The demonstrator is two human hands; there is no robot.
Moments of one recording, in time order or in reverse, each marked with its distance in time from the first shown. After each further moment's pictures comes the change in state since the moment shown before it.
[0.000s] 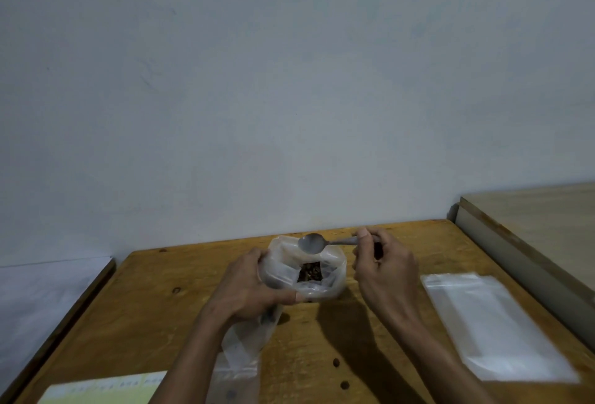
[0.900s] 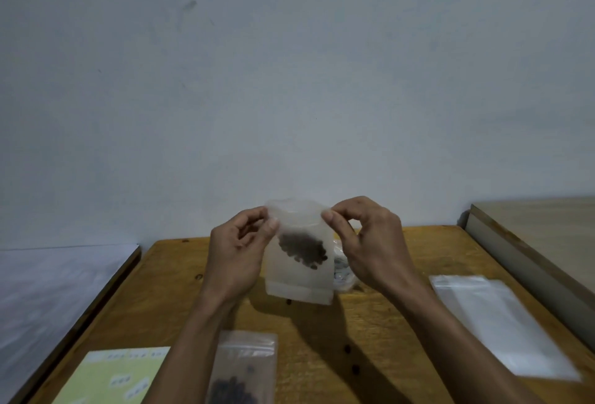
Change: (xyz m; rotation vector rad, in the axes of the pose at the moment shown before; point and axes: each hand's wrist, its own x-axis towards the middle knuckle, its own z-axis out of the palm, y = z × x) left_hand -0.044 0.029 -0.039 -0.664 0.399 0.196; right_hand 0.007 -0.078 -0.006 -0.079 -0.279 -0.210
